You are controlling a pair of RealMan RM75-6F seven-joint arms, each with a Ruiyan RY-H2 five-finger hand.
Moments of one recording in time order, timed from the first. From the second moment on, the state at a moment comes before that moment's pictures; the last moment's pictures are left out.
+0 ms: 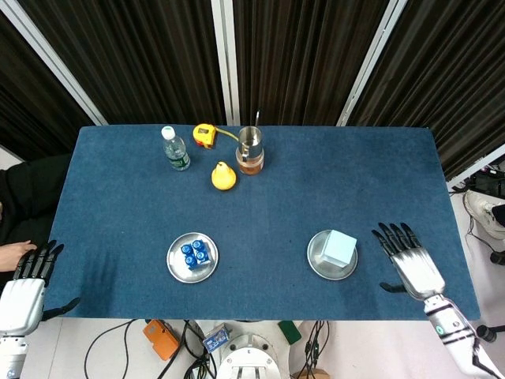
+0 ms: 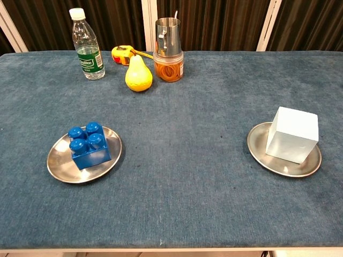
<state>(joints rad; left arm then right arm) 0.06 -1.20 0.04 -1.54 1.58 1.57 -0.01 0.23 -1.19 0.06 -1.60 -1.60 1.14 -0.28</state>
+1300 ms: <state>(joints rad) 0.06 -1.20 0.03 -1.54 1.57 1.58 -0.03 0.49 -1.38 0.14 -1.64 -1.45 1.05 -0.36</state>
